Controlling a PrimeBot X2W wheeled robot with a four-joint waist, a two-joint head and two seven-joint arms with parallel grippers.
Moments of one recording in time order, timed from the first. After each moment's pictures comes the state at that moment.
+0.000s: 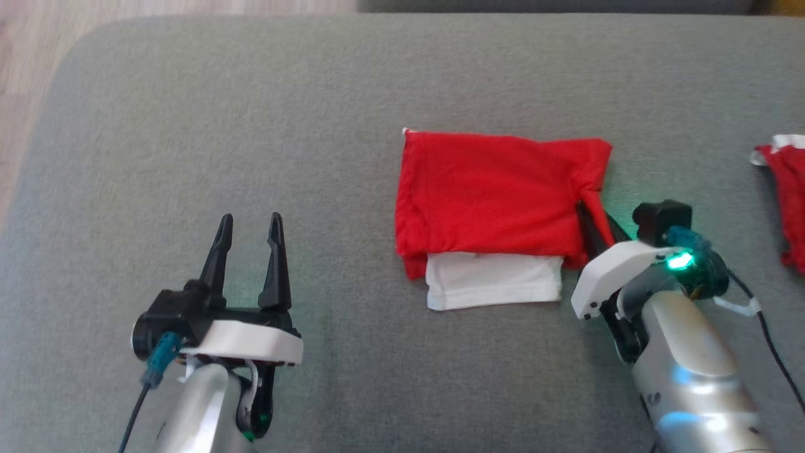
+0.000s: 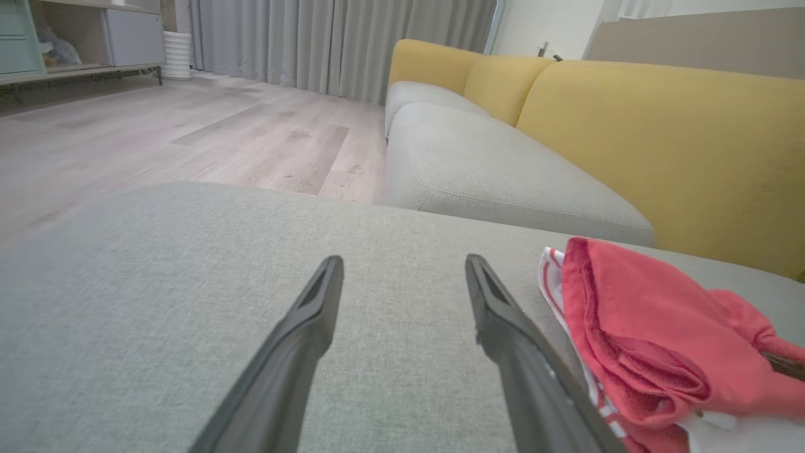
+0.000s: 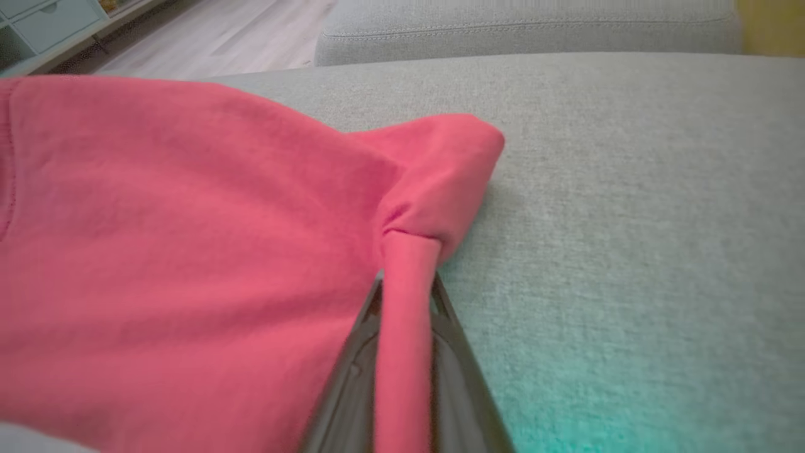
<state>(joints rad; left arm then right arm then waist) -0.25 0.04 -0.20 0.37 -0.31 -0.05 -0.26 -0.51 -0.06 0.10 0.84 0.12 0.12 -0.09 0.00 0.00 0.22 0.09</state>
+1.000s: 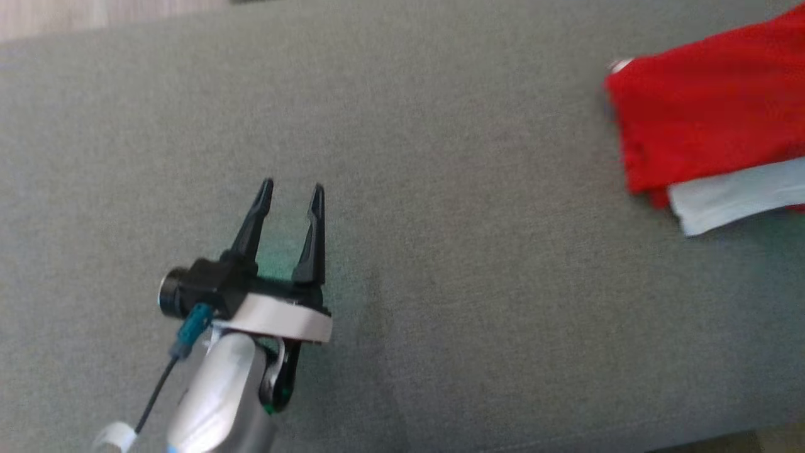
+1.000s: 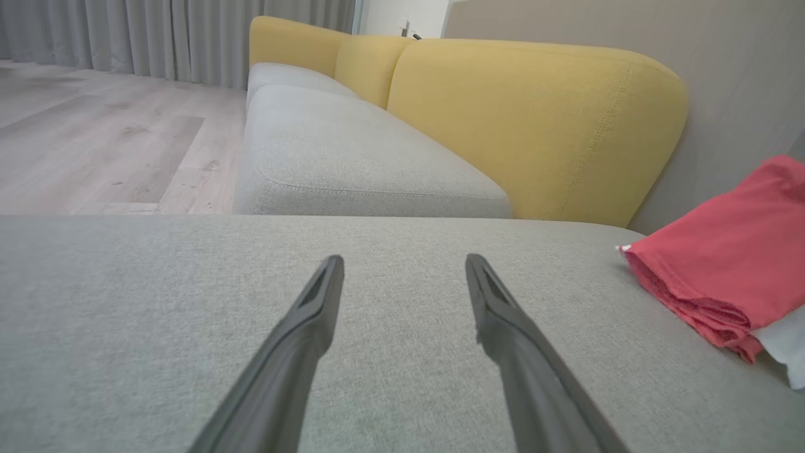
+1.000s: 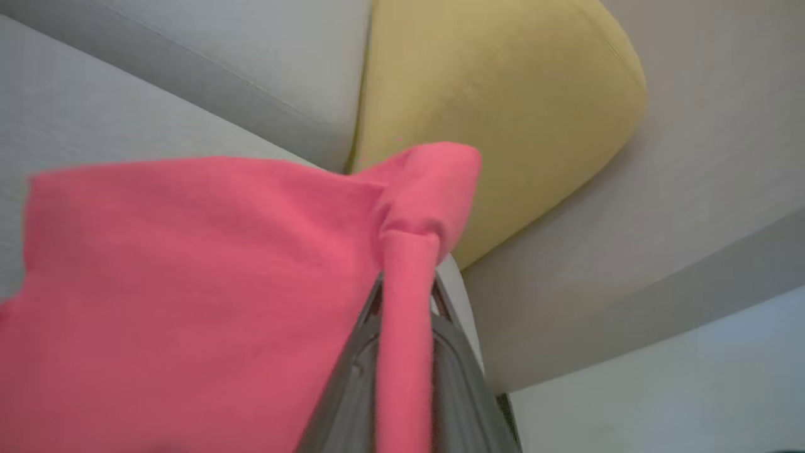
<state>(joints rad) -0.31 0.04 -0.30 0.34 -0.29 -0.05 -0.26 -0.59 -0.53 0.05 0.55 -0.13 0.12 0.04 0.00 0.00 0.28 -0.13</state>
